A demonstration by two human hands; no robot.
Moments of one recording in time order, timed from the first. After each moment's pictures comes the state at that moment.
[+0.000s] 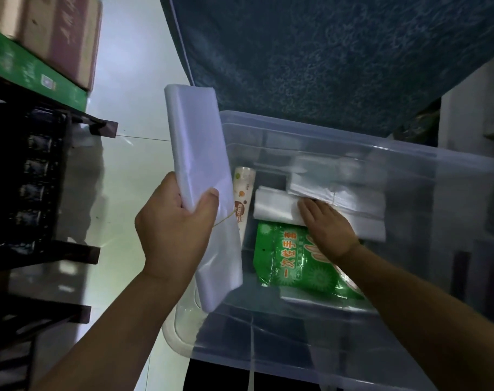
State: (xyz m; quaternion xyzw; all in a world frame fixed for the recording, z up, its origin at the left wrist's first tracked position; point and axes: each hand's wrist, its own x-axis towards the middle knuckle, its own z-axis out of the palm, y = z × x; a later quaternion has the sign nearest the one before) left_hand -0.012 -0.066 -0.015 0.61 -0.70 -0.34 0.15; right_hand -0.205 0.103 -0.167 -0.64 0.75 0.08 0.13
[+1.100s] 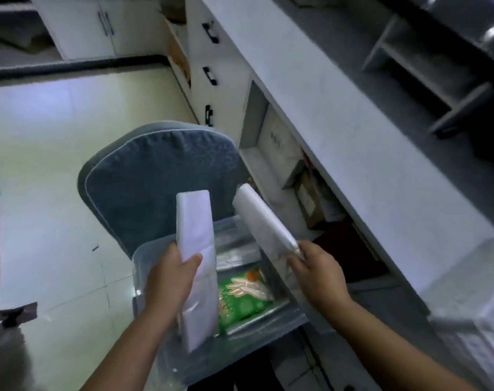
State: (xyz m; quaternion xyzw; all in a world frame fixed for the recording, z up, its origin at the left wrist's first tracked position) left_hand -0.064 -0.022 0.172 0.35 -0.81 -0.46 0.00; right_hand -0.147 0.213 0.212 -0.11 0.96 -0.24 0.09
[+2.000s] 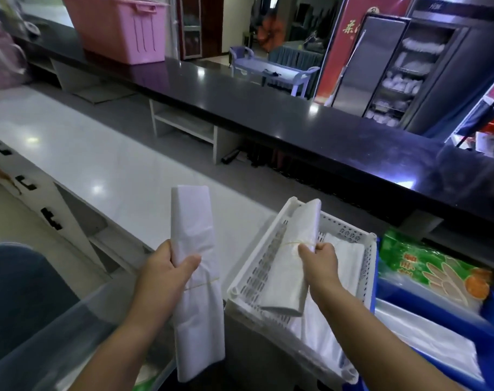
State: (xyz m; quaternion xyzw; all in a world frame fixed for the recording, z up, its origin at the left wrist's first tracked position) left_hand -0.137 0.316 0.326 0.03 -0.80 -0.60 0.01; right_hand -0.132 0.579 0.311 0.36 0.71 -0.59 -0.13
